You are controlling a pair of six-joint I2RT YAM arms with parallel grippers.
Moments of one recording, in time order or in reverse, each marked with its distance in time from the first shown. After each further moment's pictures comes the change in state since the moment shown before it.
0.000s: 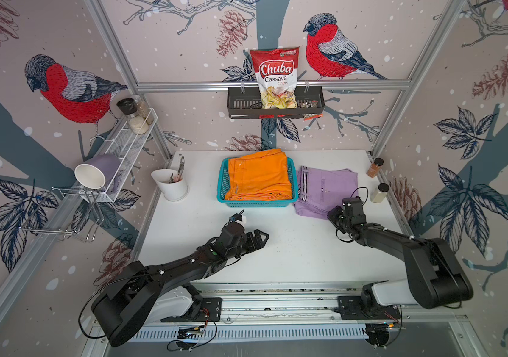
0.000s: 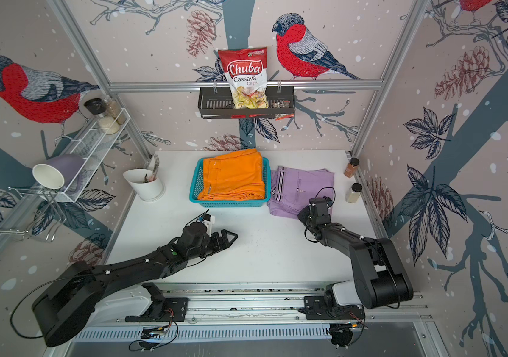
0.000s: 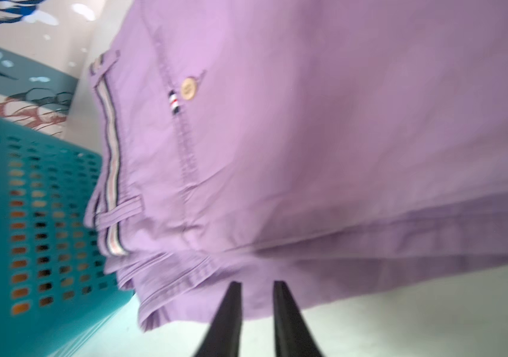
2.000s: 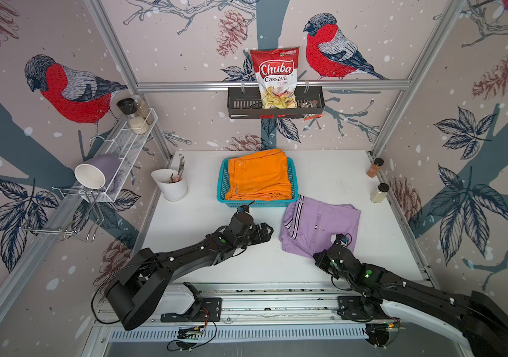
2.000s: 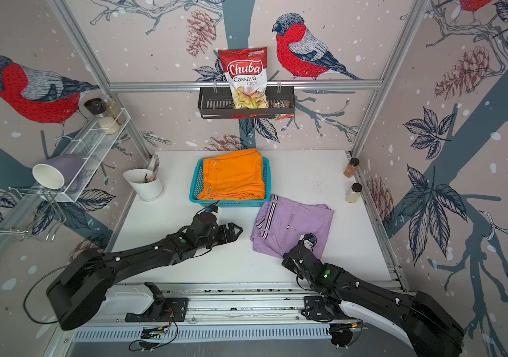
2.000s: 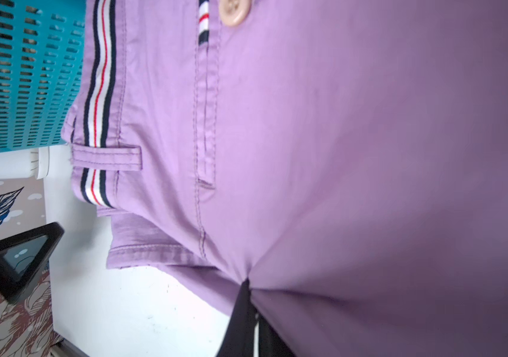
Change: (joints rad) left arm -0.006 0.166 0.192 -0.118 -0.036 0.129; right arm 0.655 -0.533 -0.382 -0.216 0.171 0.279
